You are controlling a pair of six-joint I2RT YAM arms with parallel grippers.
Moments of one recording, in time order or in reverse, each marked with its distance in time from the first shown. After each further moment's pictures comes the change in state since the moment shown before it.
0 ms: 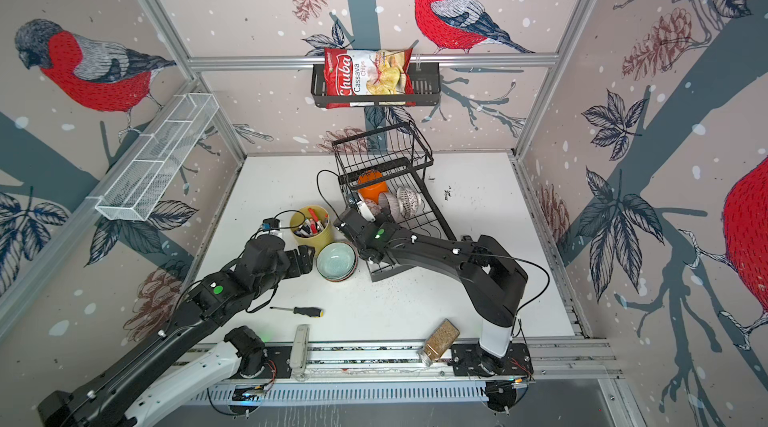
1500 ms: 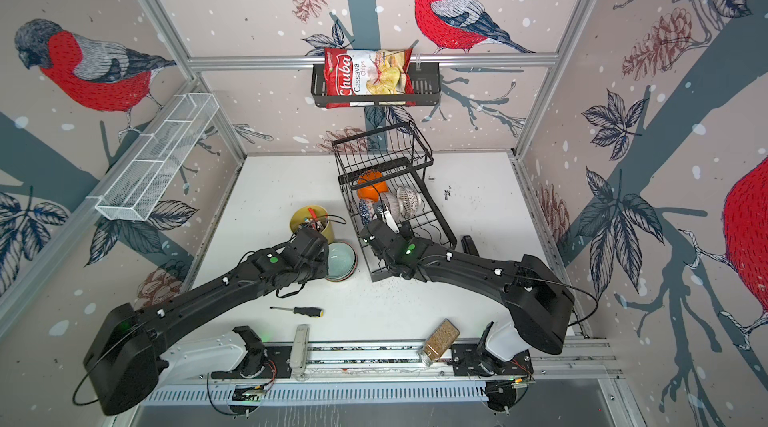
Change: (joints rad) left arm -0.093 0.439 0.057 0.054 0.056 -0.118; right arm -0.021 -0.253 -0.278 0.072 -0.072 0.110
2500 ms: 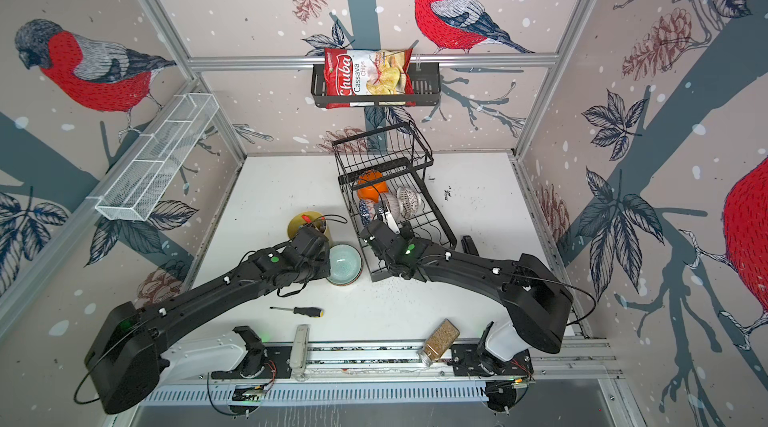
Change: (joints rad) left arm 0.000 -0.014 -0.009 0.014 0.040 0.000; right arm -0.003 0.012 -0.005 0.001 0.000 0.018
